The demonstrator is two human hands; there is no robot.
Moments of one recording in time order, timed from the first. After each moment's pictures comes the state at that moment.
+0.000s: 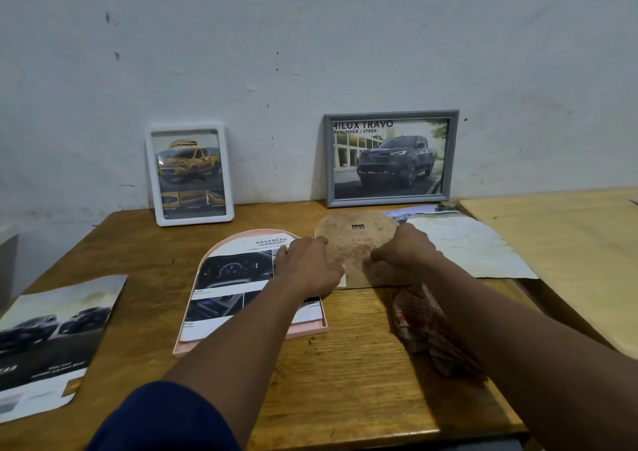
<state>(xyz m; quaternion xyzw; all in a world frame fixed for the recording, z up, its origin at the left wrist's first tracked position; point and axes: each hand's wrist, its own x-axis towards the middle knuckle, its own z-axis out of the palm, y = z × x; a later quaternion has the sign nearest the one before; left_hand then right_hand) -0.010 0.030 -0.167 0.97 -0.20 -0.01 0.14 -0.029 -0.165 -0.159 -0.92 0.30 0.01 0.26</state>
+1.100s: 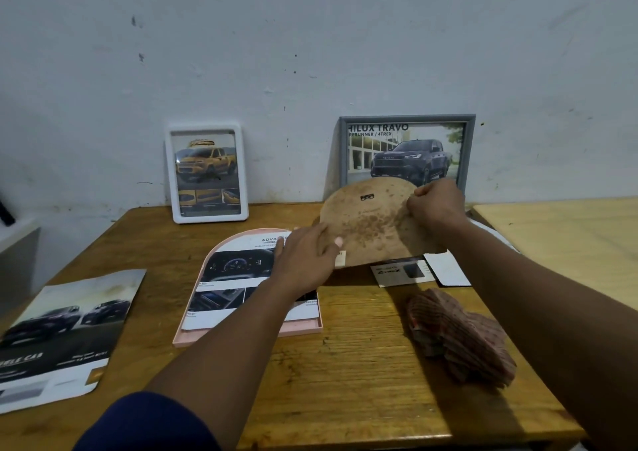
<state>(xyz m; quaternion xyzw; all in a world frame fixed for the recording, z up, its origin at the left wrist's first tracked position) -0.004 0.059 -0.166 0.93 -0.18 0.03 0.32 -0.019 -0.175 -0.099 -0.85 0.26 -0.22 0.39</state>
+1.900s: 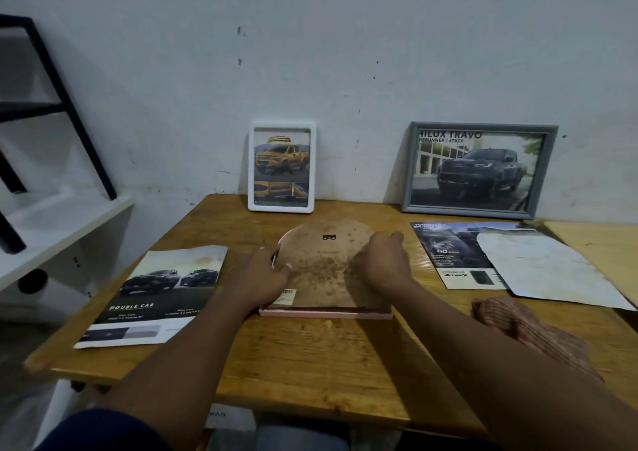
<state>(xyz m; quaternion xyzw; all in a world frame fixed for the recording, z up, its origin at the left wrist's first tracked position) -0.034 0.237 -0.169 0.96 -0.04 0.02 0.29 -0.040 0.021 -0.150 -0.95 0.14 -0.08 0.27</state>
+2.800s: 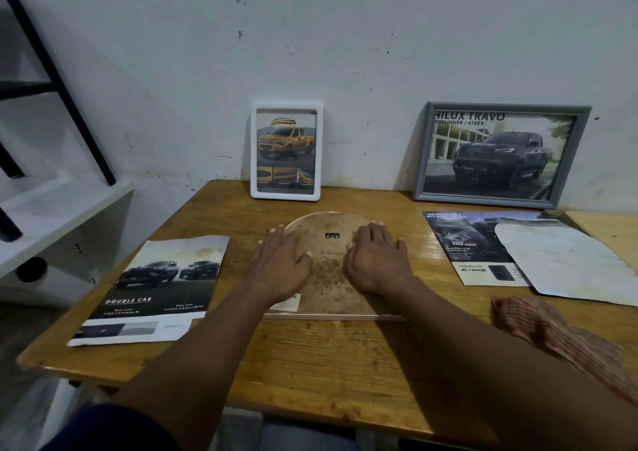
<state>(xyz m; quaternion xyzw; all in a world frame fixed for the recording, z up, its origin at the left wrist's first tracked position) -0.012 0.219 -0.188 0.97 -0.08 -0.01 0.21 -0.016 0.027 -0.187 -0.99 0.00 -0.03 0.14</state>
